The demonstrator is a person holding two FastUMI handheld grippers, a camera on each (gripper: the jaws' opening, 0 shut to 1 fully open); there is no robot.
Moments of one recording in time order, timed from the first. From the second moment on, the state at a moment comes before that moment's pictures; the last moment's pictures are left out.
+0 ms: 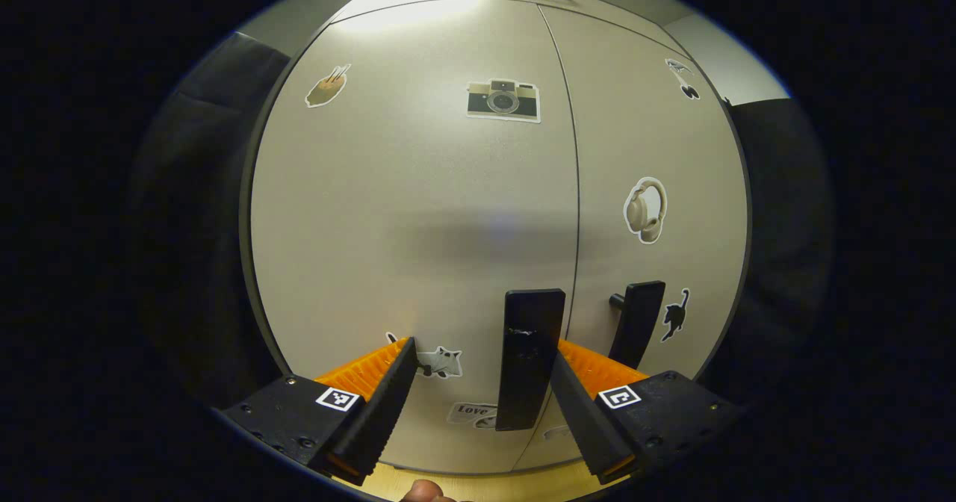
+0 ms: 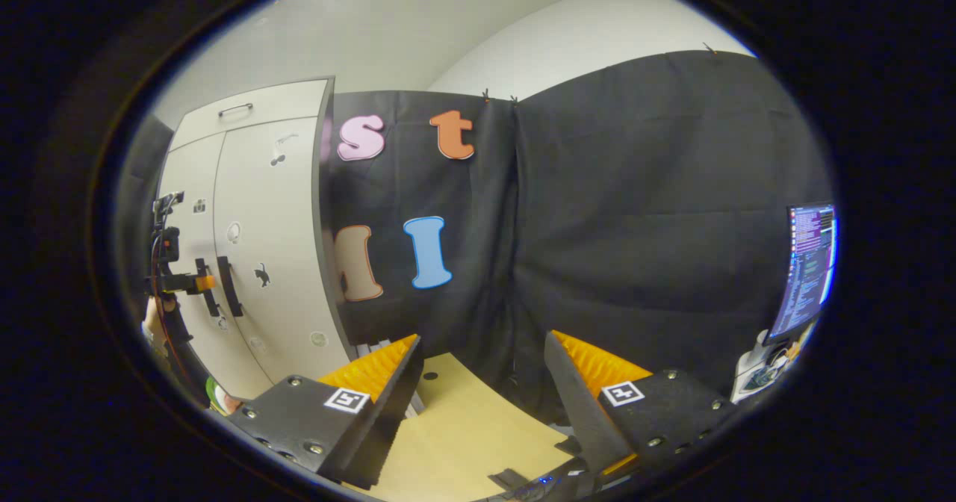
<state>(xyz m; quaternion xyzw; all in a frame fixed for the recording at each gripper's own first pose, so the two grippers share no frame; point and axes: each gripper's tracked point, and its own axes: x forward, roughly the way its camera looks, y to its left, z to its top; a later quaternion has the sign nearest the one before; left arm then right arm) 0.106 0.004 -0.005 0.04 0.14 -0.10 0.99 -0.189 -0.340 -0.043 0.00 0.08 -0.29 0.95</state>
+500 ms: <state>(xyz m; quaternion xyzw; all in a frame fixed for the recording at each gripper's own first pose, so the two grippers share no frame) 0.105 0.004 -0.008 0.06 0.14 -0.08 0.99 -0.198 -0.328 -0.043 -0.01 0.09 -0.28 0.95</state>
